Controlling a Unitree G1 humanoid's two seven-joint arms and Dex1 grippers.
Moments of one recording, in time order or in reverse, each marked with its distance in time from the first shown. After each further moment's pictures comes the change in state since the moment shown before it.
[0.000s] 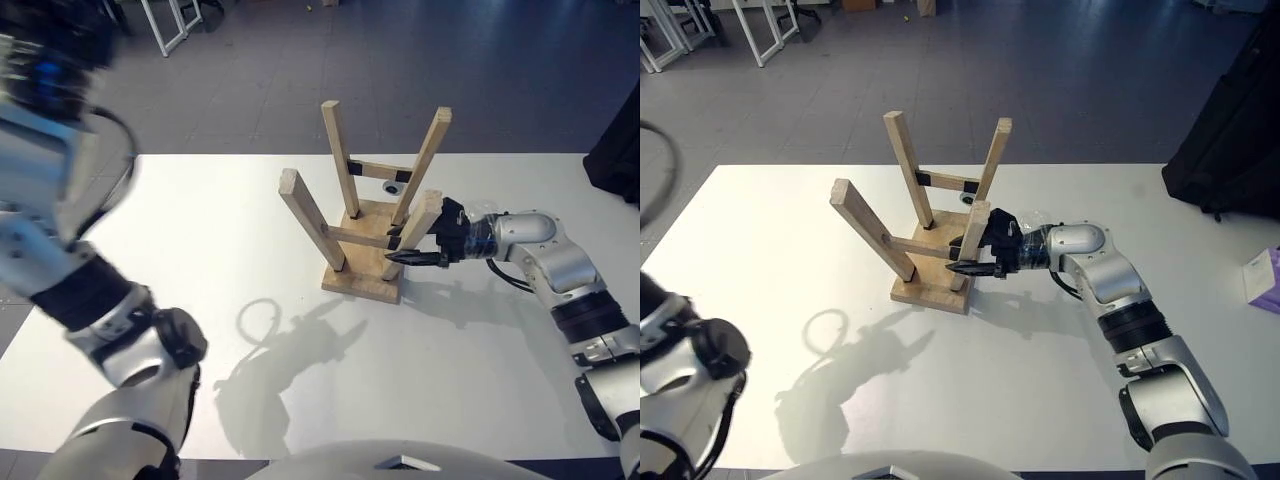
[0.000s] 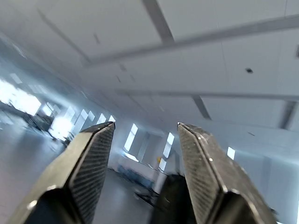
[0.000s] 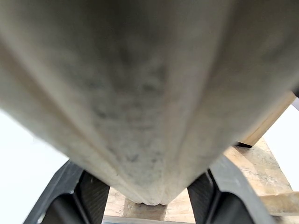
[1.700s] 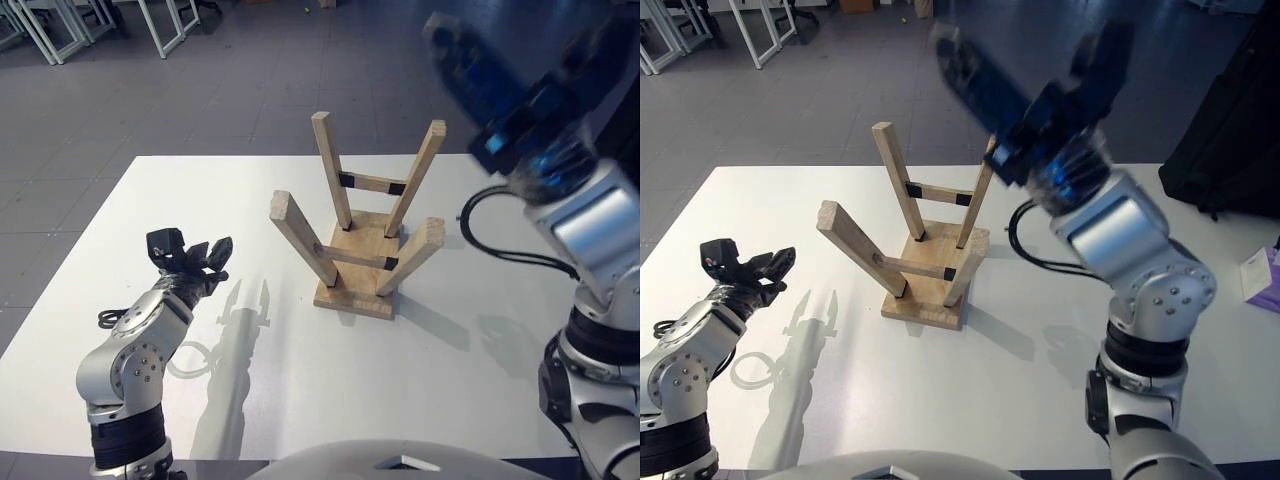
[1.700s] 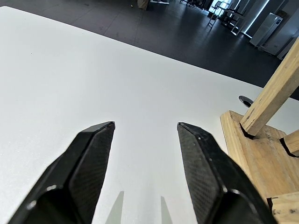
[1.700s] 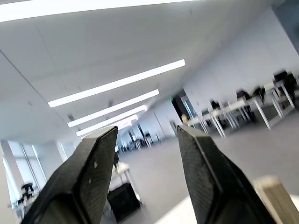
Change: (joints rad) left arm 0.784 -0.140 -0.334 -0.204 0.669 -0.021 0.075; right arm -0.049 0.246 -0.553 -0.751 1.238 0.427 -1.305
